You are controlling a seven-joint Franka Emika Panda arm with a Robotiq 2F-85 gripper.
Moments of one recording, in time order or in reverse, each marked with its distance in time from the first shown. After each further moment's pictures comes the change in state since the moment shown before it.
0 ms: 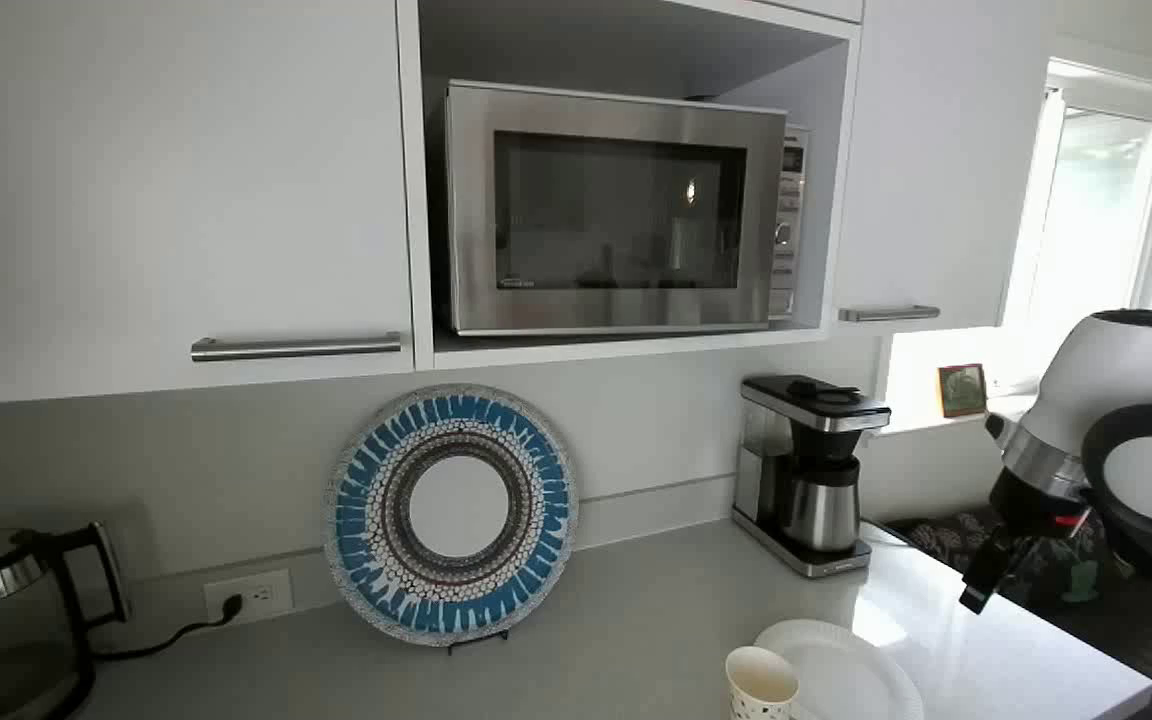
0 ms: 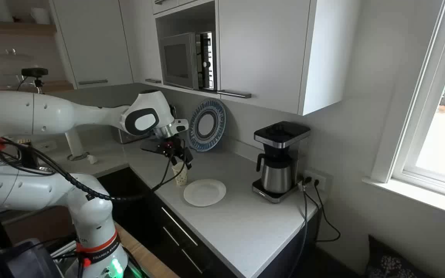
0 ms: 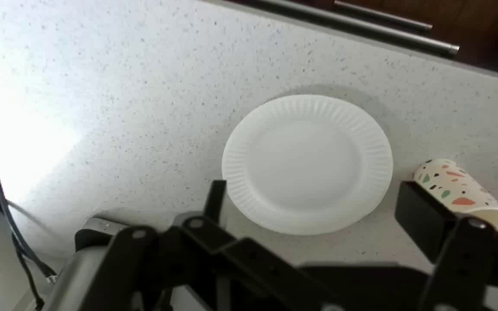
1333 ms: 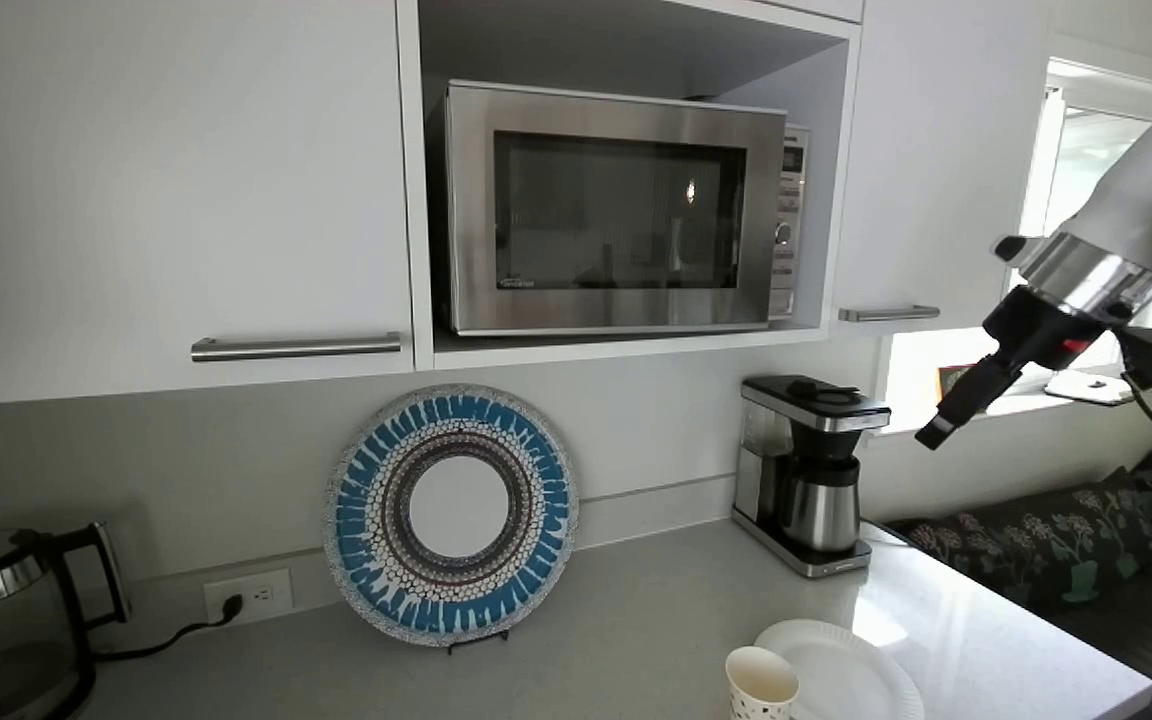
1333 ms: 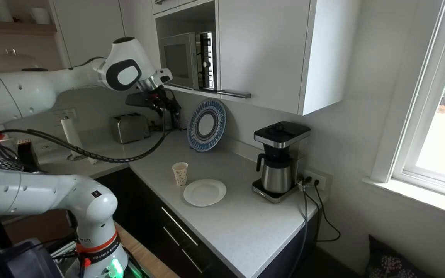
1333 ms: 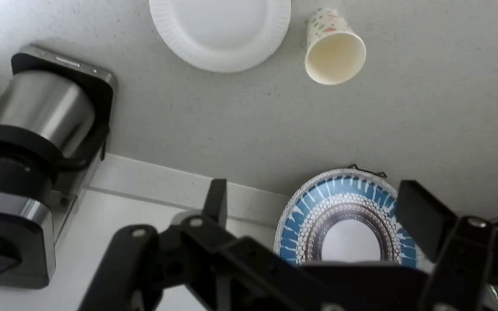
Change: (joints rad) arm 0.181 -0.022 0.043 0.391 0.181 -0.172 -0.010
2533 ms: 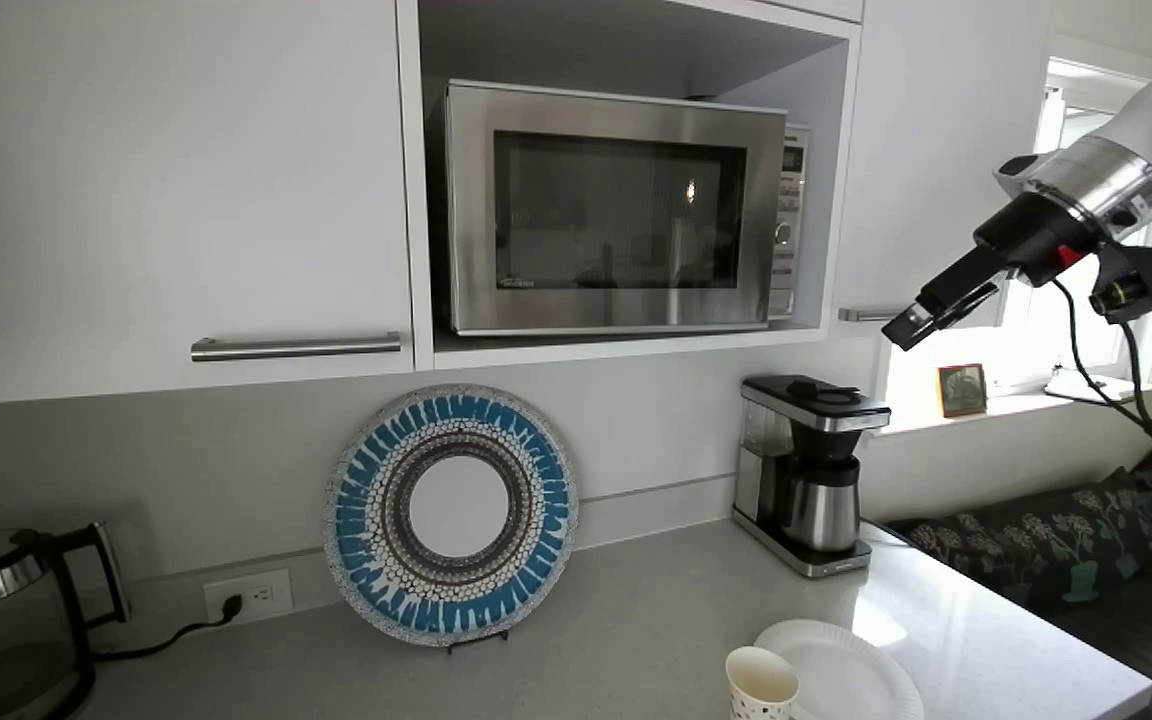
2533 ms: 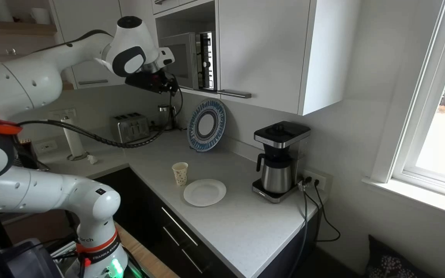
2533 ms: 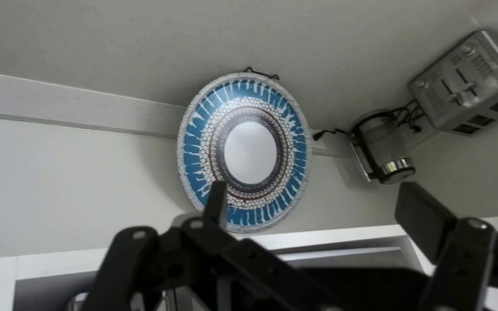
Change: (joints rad) arm 0.141 0.074 -0.102 0.177 0.277 0.051 -0.092
